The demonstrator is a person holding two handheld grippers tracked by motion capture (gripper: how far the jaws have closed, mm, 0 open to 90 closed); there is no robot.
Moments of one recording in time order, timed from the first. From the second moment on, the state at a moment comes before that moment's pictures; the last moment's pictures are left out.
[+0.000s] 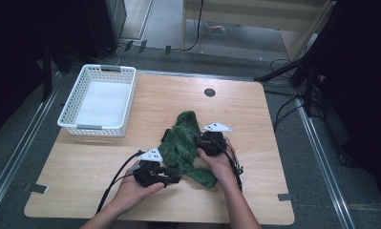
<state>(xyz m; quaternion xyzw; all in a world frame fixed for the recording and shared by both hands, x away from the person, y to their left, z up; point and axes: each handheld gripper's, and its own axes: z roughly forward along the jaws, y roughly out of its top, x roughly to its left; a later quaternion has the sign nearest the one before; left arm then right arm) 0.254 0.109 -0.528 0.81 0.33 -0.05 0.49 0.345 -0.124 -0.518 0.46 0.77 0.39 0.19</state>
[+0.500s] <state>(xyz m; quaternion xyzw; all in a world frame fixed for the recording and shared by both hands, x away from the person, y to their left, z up) 0.315 0.136 -0.537 0.73 0.50 0.01 0.46 0.288 -0.159 -0.511 0.50 0.75 0.41 0.15</state>
